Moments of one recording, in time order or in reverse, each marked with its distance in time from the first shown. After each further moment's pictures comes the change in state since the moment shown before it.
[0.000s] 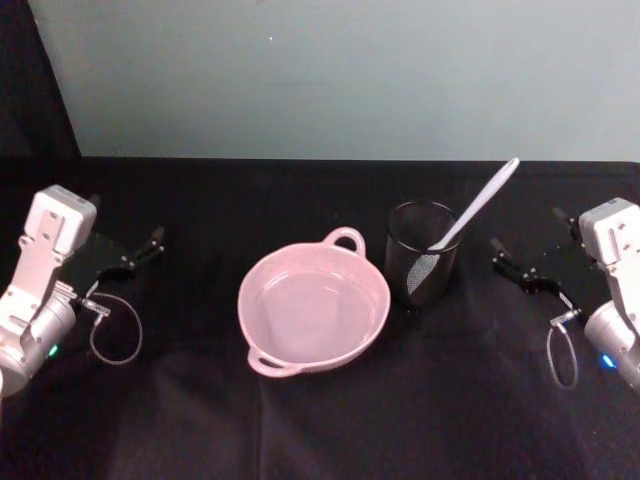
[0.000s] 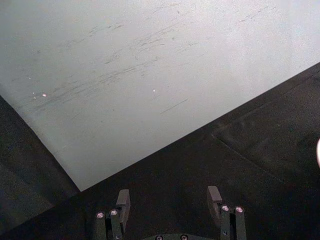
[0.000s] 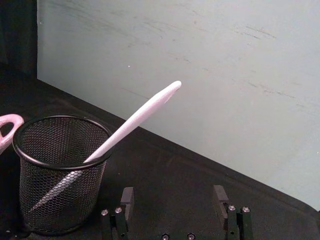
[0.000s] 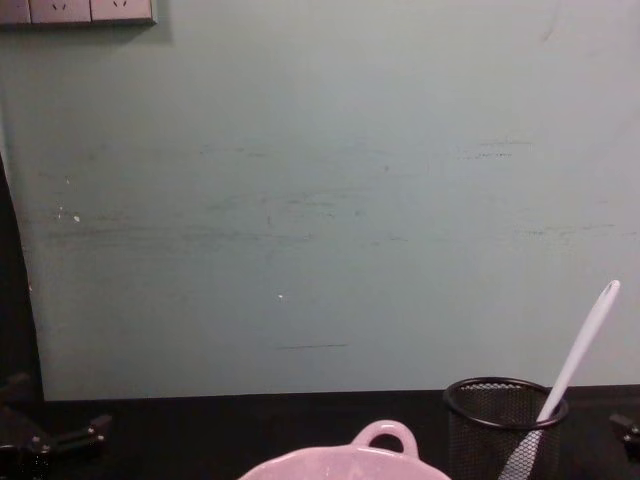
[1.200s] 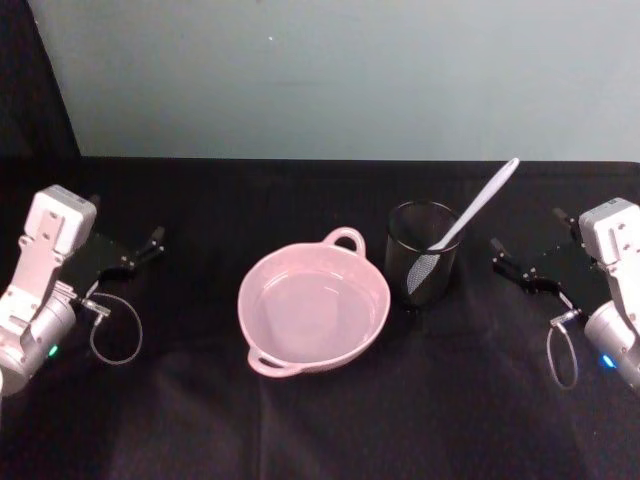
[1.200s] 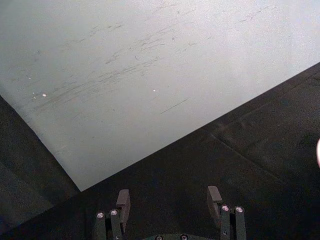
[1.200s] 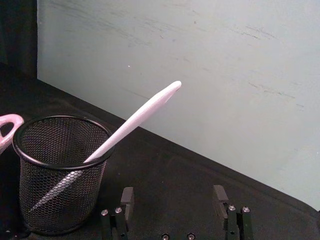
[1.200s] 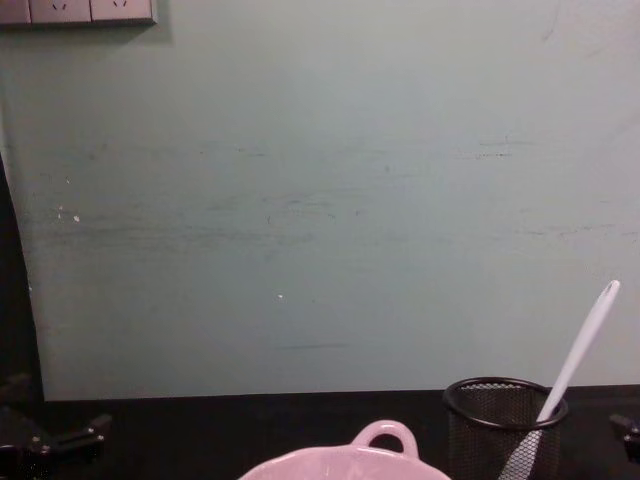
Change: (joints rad) left arm 0.000 0.000 0.000 0.000 0.000 0.000 0.000; right arm 0.000 0.000 0.000 0.000 0.000 0.000 0.000
